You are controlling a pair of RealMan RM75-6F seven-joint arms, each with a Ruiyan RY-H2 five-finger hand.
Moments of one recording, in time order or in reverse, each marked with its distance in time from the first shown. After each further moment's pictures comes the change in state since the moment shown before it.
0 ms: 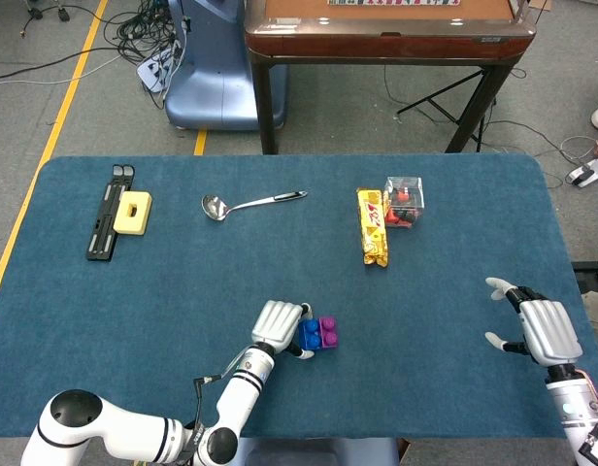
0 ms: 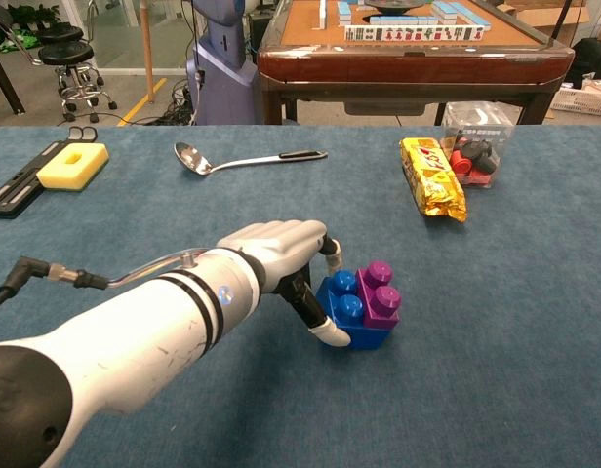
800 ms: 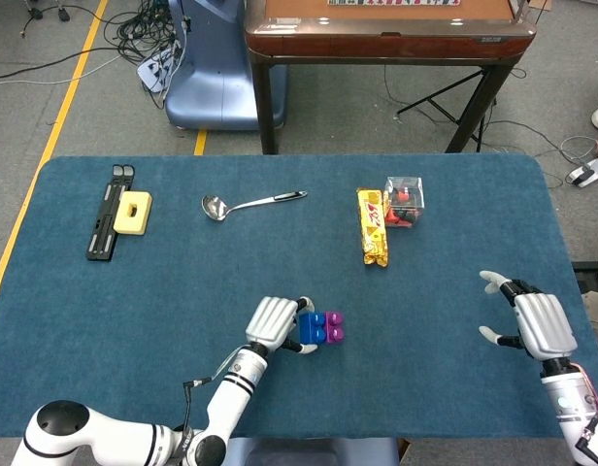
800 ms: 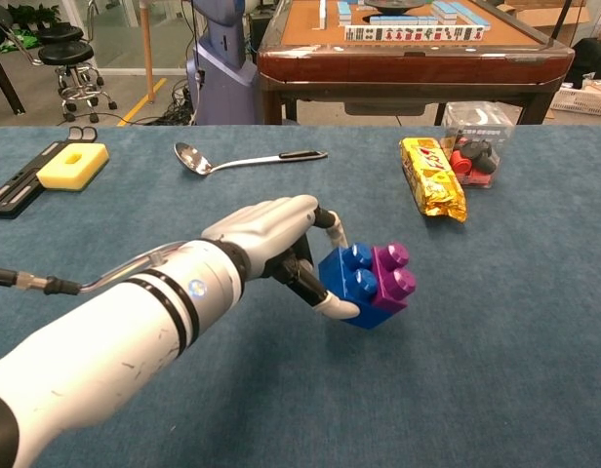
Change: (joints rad) left arm 0.101 0.016 0.021 -0.005 0.229 0.011 -0.182; right arm 0.023 0.019 0.020 -0.051 0.000 -0.004 -0.011
